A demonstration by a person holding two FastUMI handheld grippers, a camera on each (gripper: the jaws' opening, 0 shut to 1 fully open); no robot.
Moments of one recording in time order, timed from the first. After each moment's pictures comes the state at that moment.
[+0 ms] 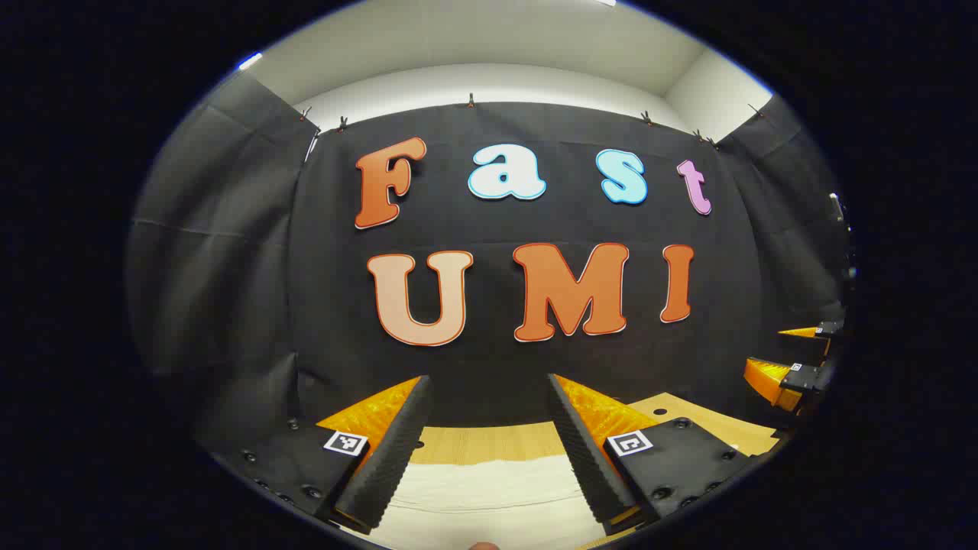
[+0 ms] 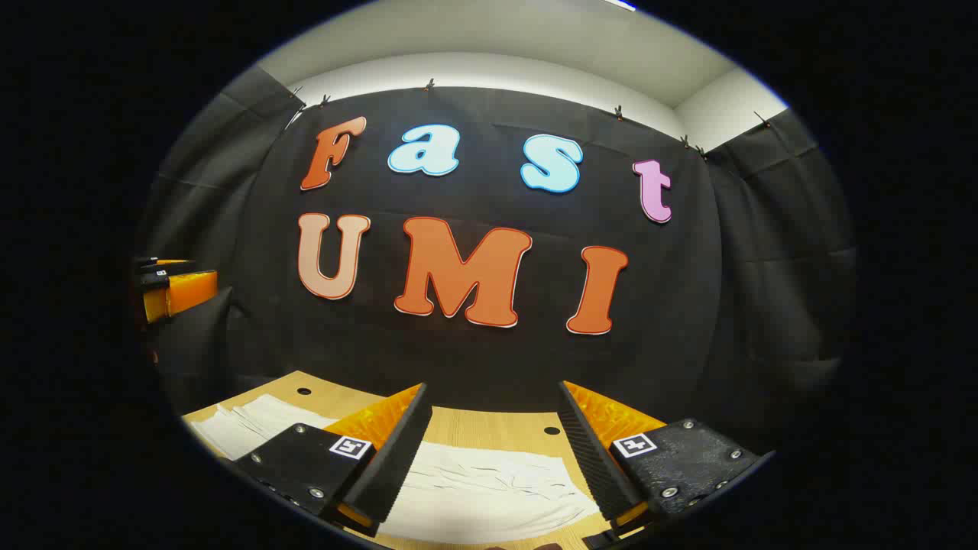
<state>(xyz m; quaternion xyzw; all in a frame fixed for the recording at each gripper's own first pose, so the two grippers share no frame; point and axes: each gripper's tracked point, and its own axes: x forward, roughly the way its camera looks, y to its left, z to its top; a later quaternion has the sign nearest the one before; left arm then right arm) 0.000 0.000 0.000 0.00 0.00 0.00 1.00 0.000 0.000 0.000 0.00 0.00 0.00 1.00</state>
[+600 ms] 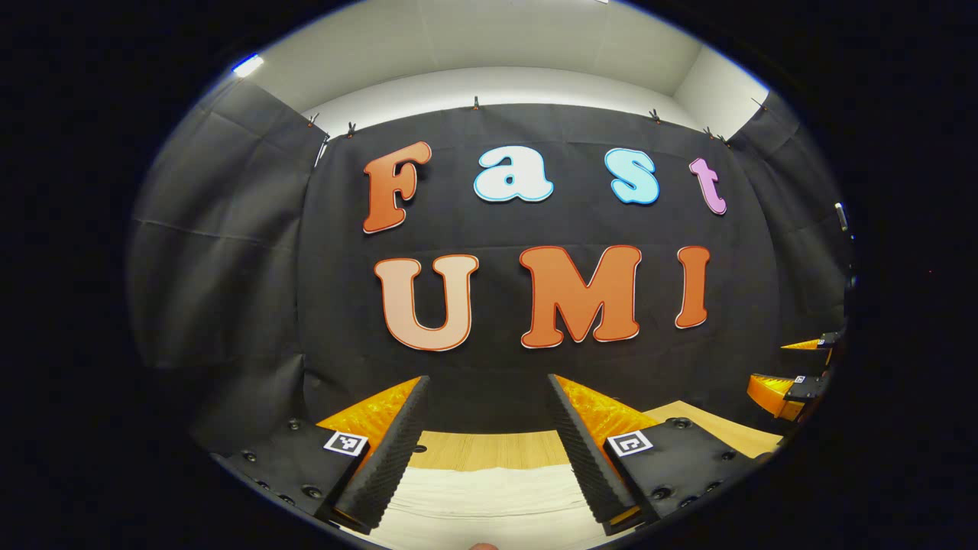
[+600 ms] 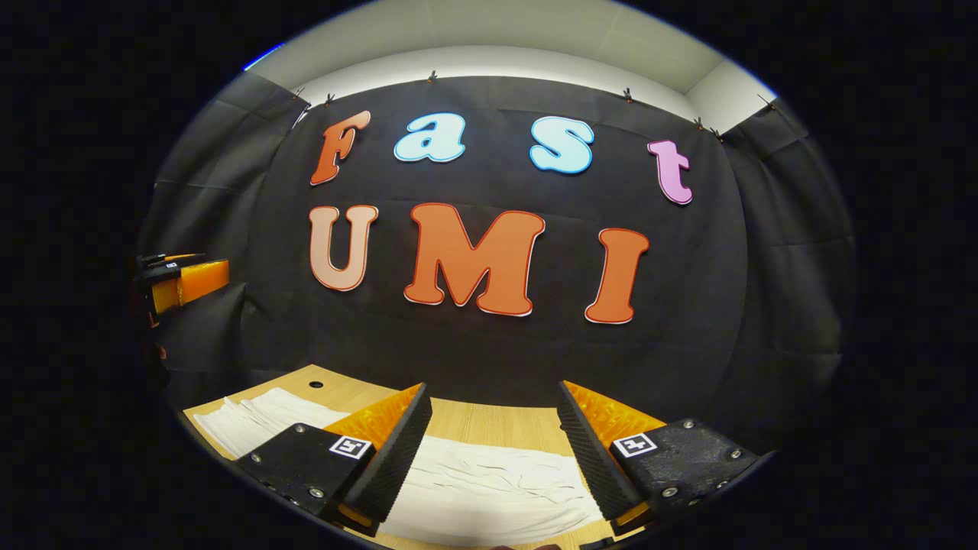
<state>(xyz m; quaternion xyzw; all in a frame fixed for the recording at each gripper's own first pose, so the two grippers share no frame) 0.020 -0.023 -0.008 0.01 0.00 0.04 1.00 0.036 -0.023 -0.029 0.01 0.02 0.05 1.00</state>
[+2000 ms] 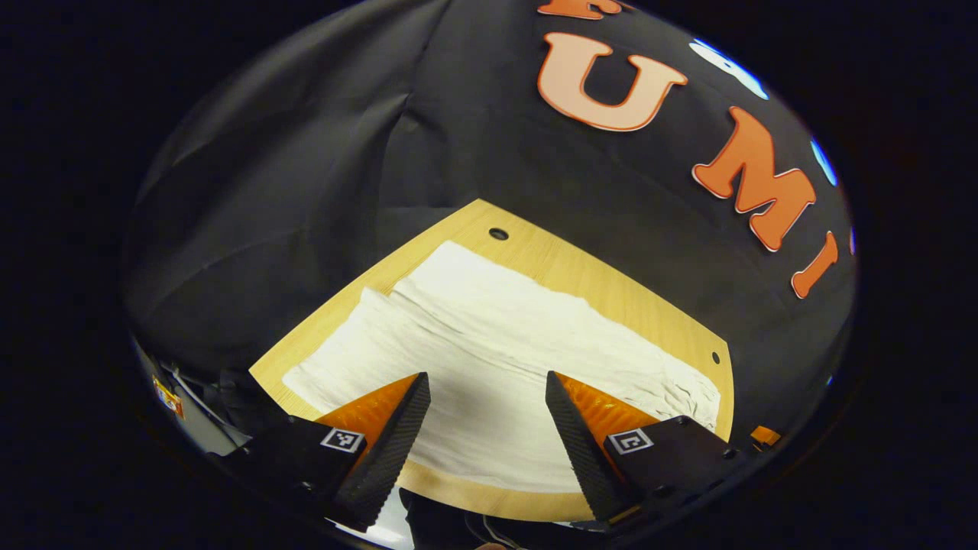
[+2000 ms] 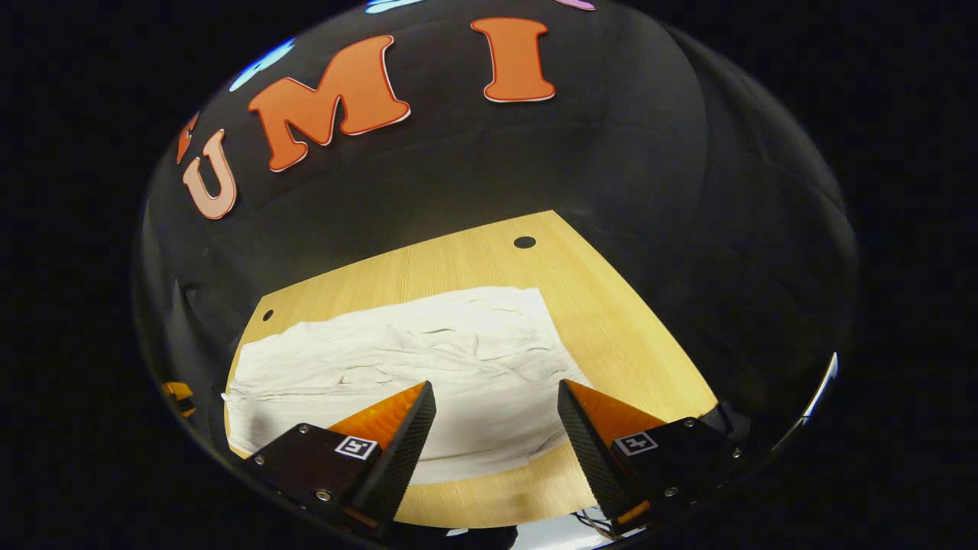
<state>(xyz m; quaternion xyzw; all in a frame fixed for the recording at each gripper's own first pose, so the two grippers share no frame) -0.028 0.119 -0.288 -0.25 0.42 0.17 0.86 0.060 -0.110 -0.268 0.17 0.40 -0.02 0.90</state>
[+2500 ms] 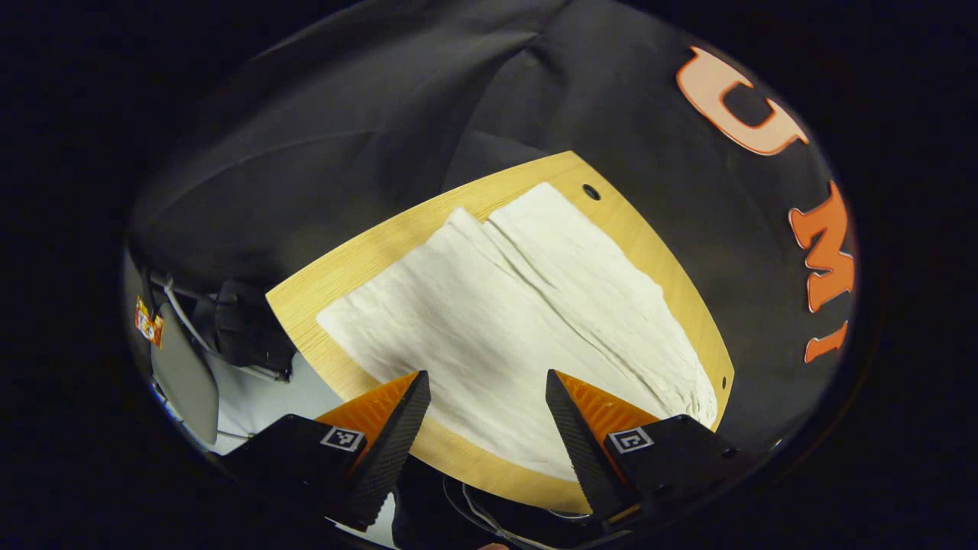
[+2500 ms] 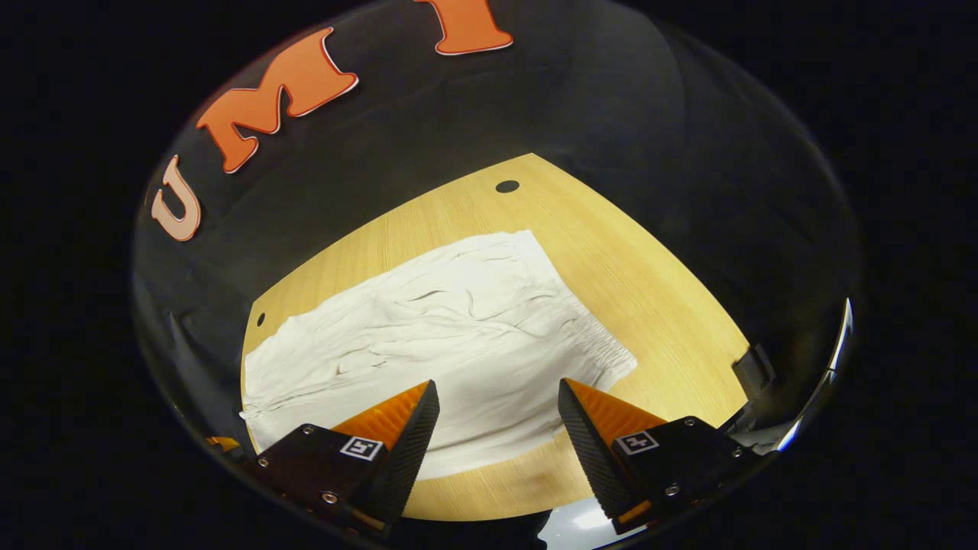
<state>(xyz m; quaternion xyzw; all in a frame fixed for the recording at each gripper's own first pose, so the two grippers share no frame) -0.101 0.193 -0.376 -0.37 0.49 0.24 0.75 0.050 -0.092 -0.323 0.22 0.48 -0.04 0.85</state>
